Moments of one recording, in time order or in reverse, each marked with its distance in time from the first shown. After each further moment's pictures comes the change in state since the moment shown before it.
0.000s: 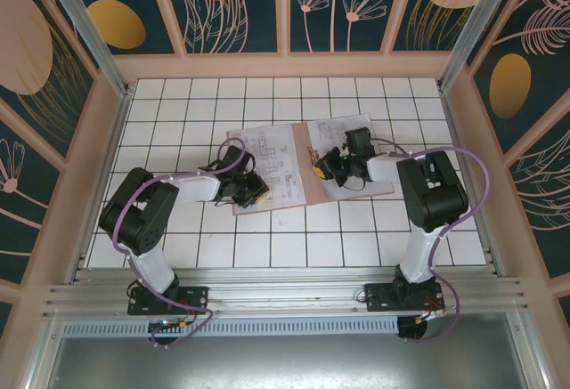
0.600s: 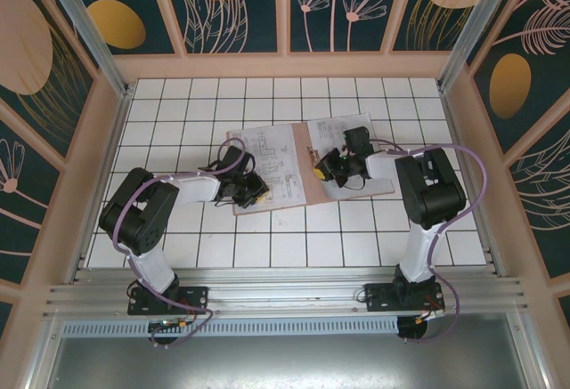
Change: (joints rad) left arm -0.001 0.000 -0.004 0.007 0.002 0.000; right arm -0.002 0.030 0.040 -0.084 0.005 0.000
